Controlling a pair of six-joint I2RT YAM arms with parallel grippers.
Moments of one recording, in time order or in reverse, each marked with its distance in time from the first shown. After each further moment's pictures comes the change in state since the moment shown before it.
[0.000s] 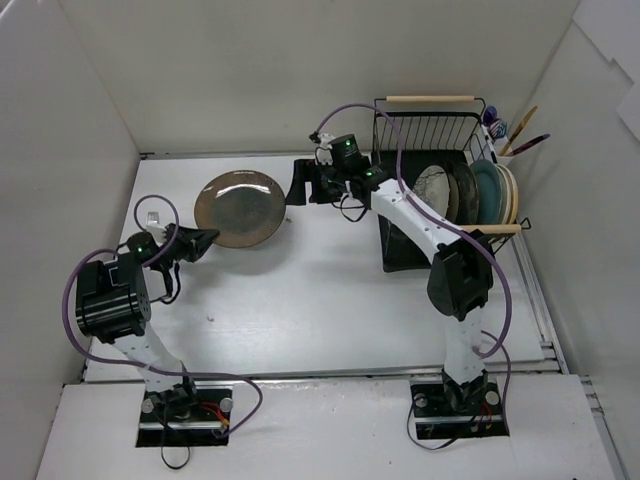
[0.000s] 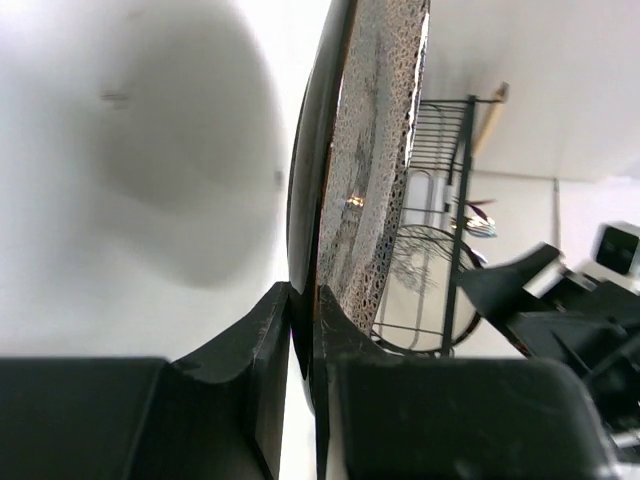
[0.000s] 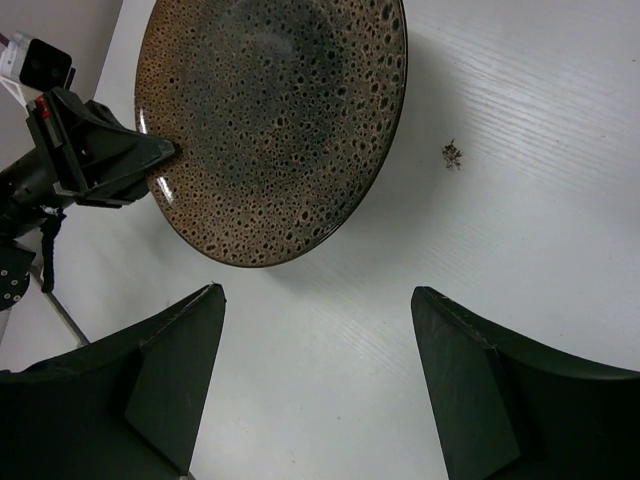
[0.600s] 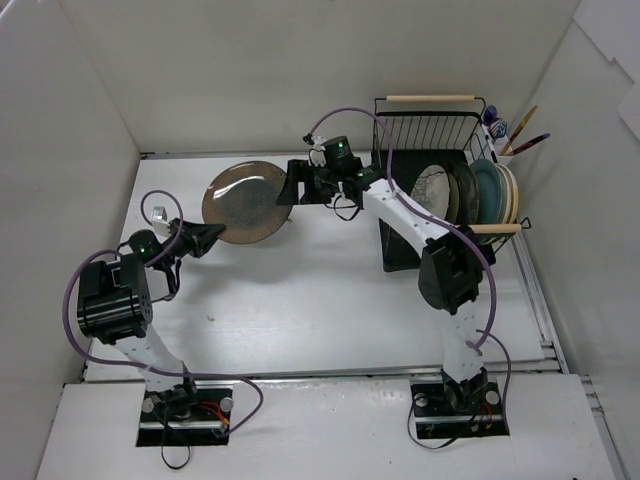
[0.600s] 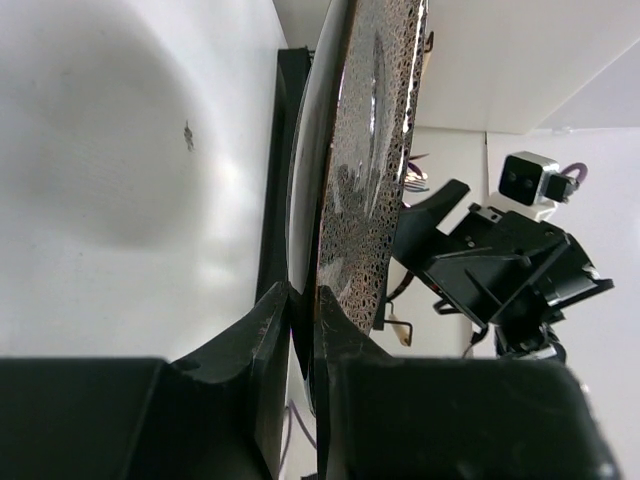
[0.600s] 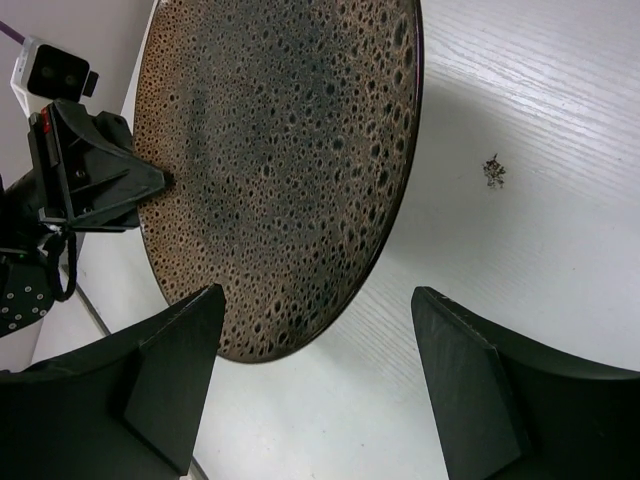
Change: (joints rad) left arm -0.029 -0.030 -0.012 0.154 0.103 -0.185; right arm 0.006 0.079 0.044 0.053 -0.063 0.064
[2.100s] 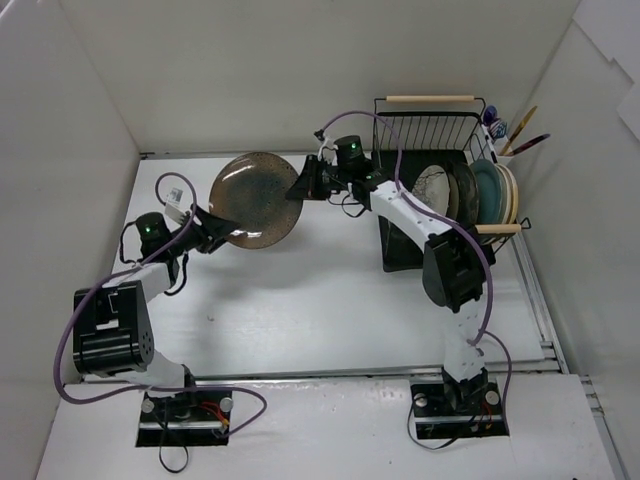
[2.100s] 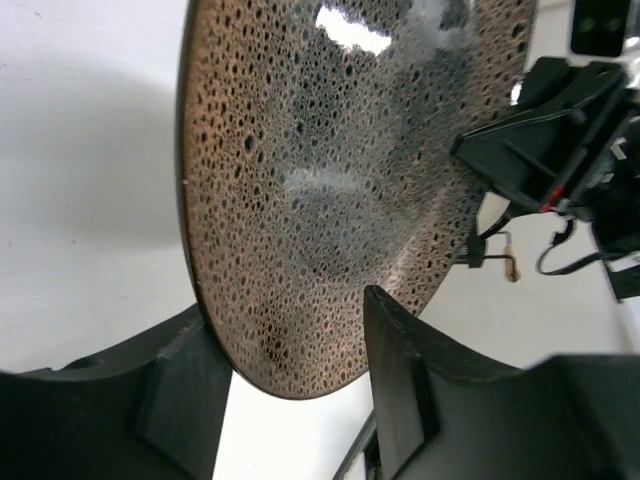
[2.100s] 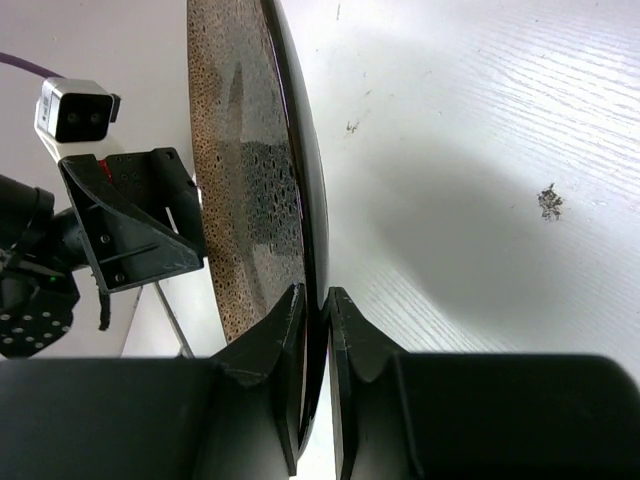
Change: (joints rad) left arm -0.103 -0.220 0.076 -0.459 -0.016 0.450; right arm -0.052 0.018 -0.080 0.220 -0.178 0.154
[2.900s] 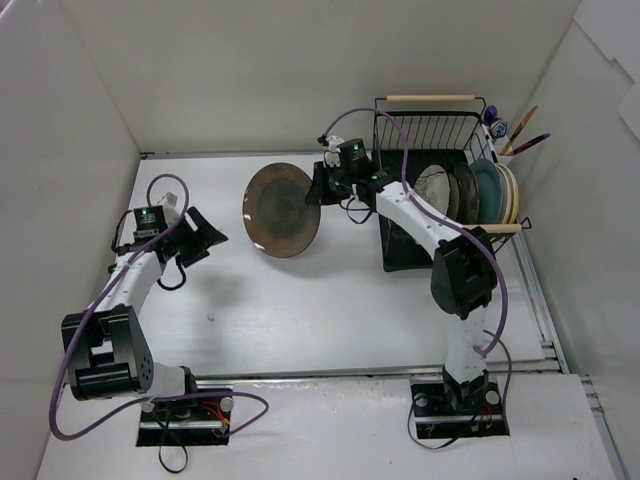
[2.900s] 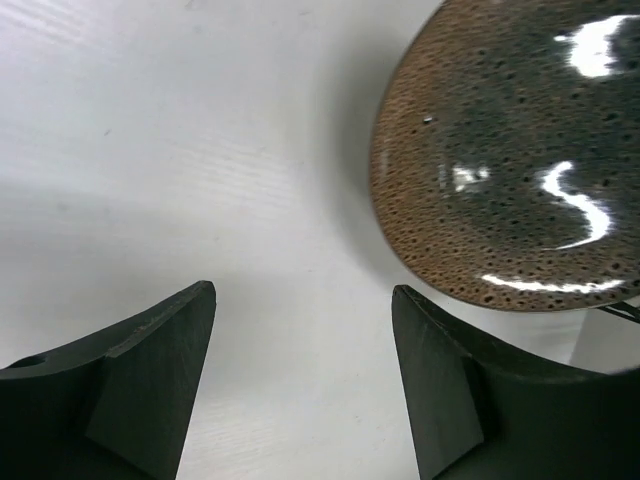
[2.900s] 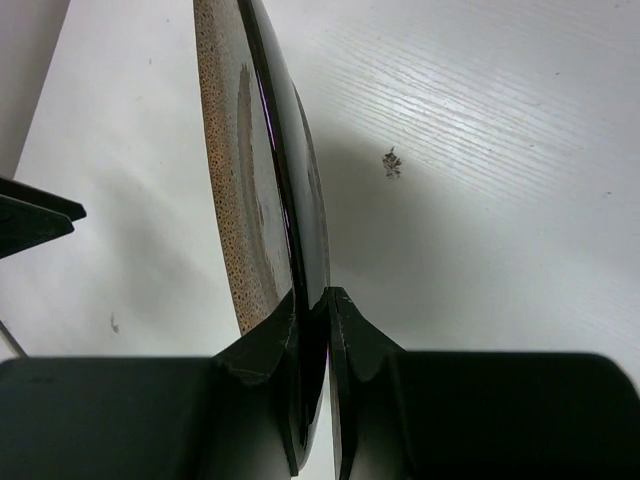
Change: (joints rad) left arm -0.019 -0.150 0.212 -0.822 -0.406 0.398; right arm 0.006 -0.100 -0.059 -0.173 0.253 -0.262
